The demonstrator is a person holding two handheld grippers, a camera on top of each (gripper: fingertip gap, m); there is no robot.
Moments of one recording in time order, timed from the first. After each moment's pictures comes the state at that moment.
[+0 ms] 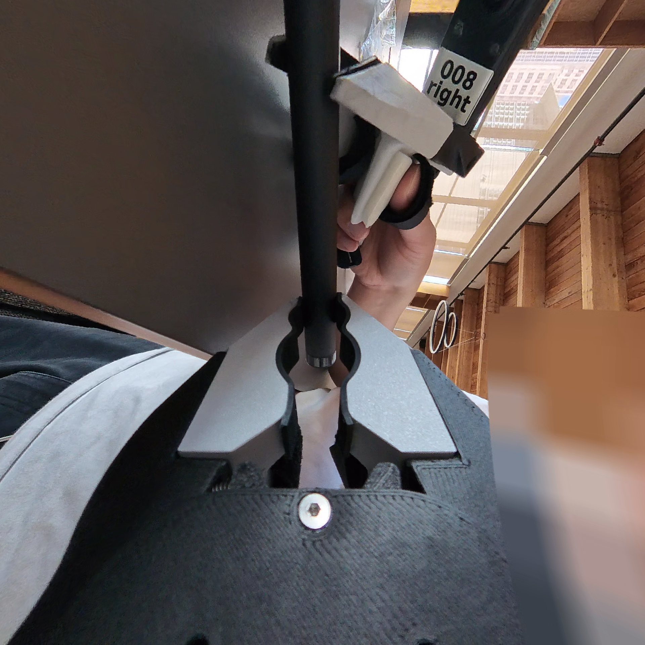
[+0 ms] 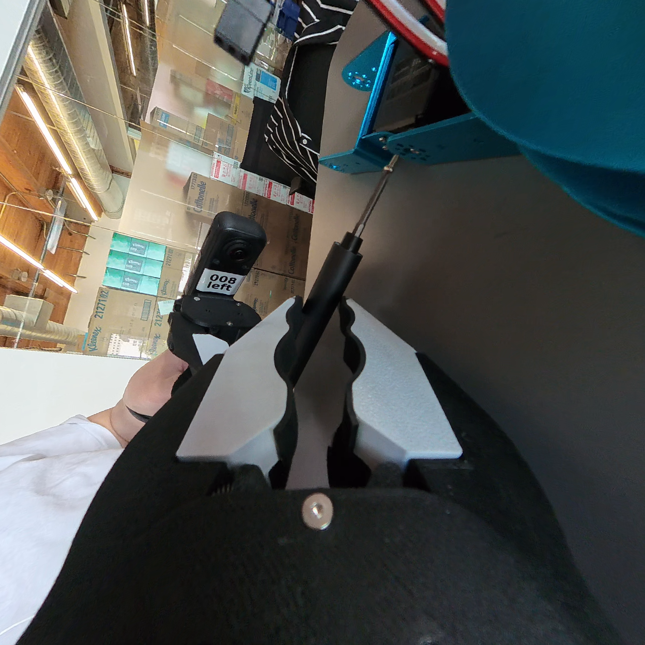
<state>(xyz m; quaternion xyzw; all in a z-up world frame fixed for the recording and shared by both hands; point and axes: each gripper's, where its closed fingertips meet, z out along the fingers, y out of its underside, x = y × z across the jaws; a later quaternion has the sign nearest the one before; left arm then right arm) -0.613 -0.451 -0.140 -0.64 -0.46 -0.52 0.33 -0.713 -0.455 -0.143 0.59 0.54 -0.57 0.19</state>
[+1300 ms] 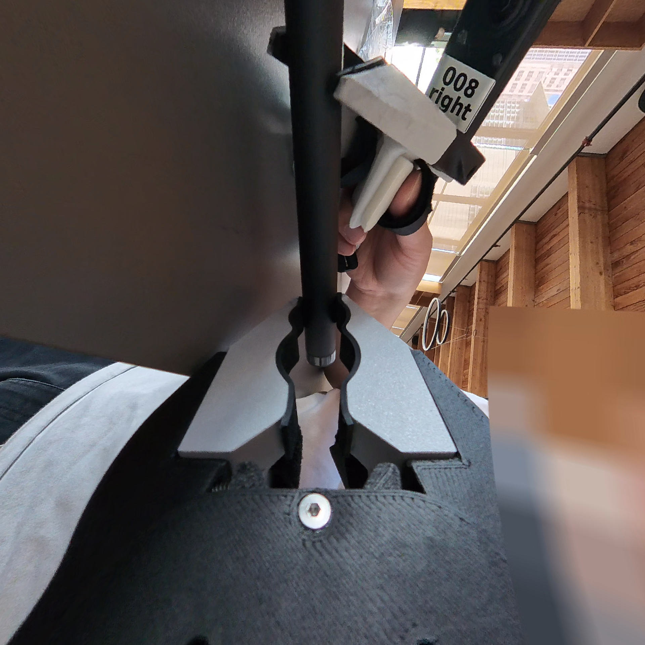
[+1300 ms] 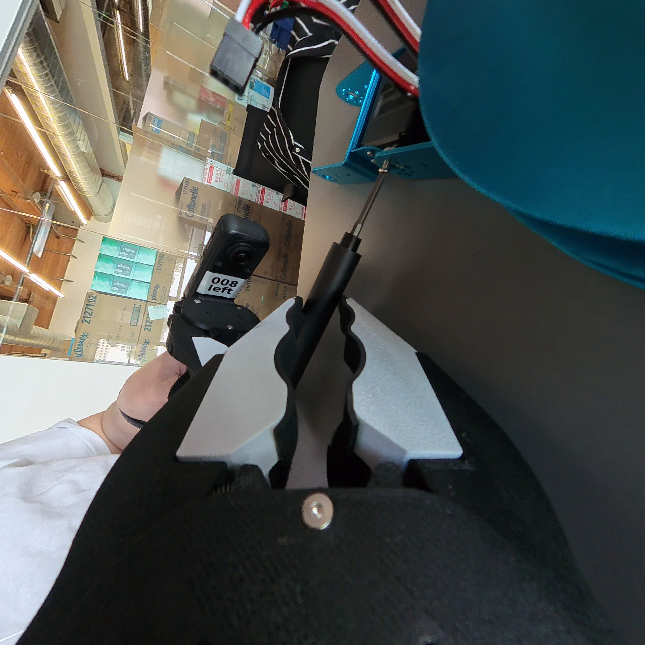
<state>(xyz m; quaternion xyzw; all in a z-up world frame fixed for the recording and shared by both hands) -0.619 -0.443 -0.142 -0.64 -0.46 -0.53 0.33 -0.720 -0.449 -0.145 0.59 0.54 -0.57 0.18</state>
